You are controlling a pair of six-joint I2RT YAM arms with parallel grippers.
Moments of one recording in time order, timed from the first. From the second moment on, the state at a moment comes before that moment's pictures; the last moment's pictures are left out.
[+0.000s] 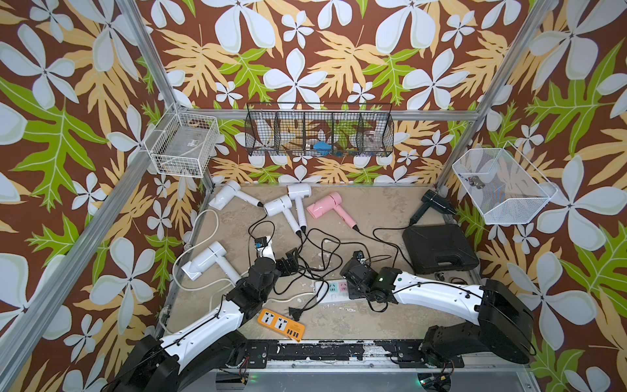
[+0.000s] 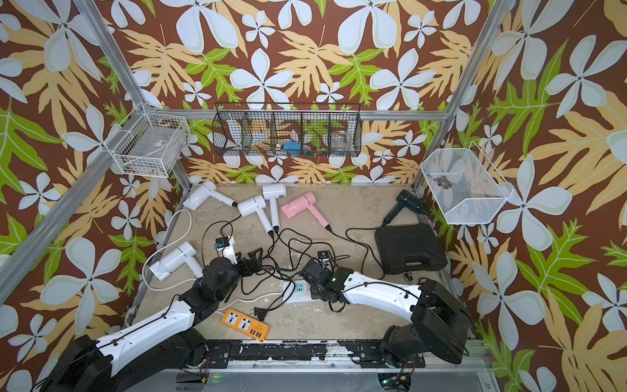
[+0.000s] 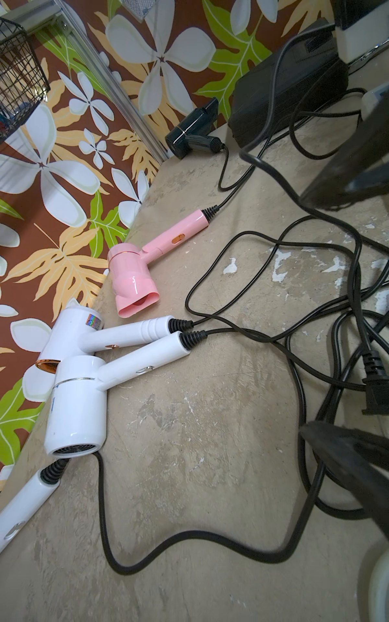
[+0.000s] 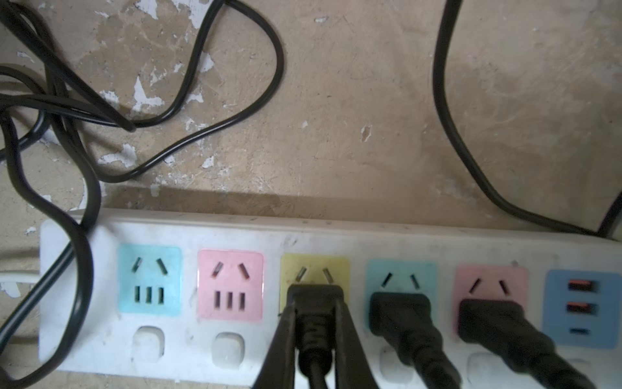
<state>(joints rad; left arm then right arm) -0.58 0.96 0.31 0.27 -0.28 -0.64 0.94 1.42 0.79 -0.61 0.29 0.77</state>
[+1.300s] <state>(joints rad) -0.58 0.85 0.27 0.32 -0.24 -0.61 0.94 0.78 0.69 -0.51 0.10 0.52</state>
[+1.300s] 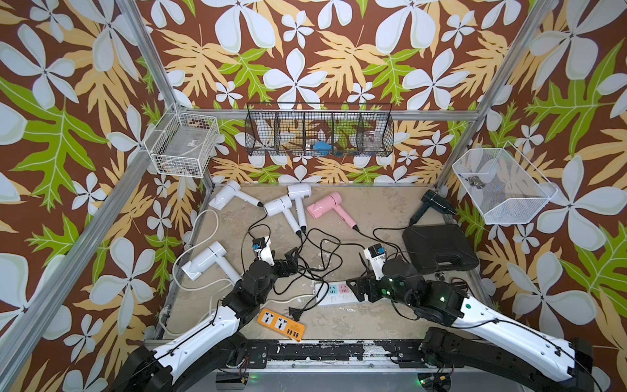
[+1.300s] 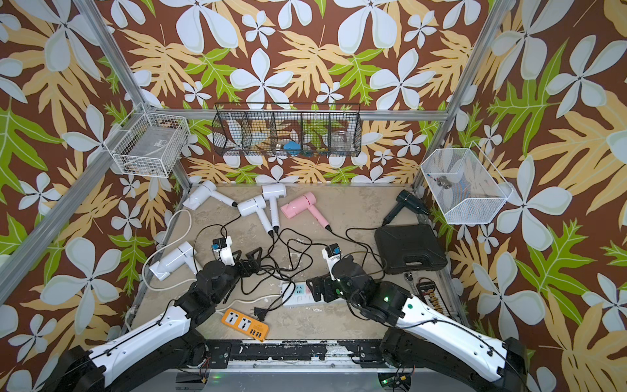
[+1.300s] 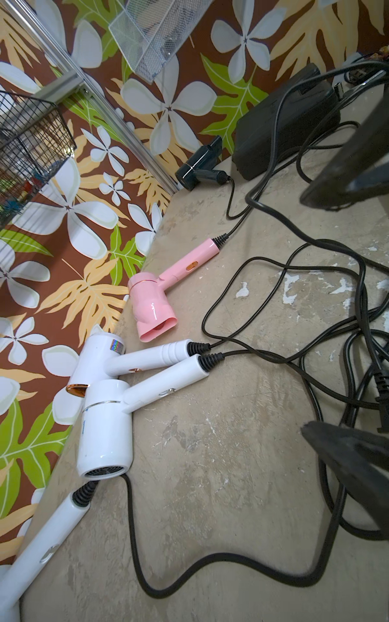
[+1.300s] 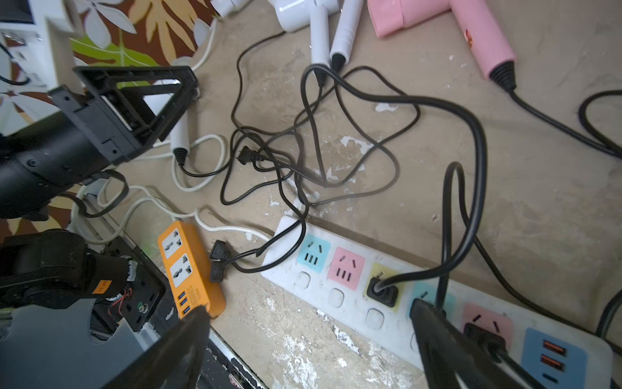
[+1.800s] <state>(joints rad) -0.58 0.79 0.27 0.32 -0.26 -0.61 0.69 0.79 0.64 -0.23 0.10 0.37</state>
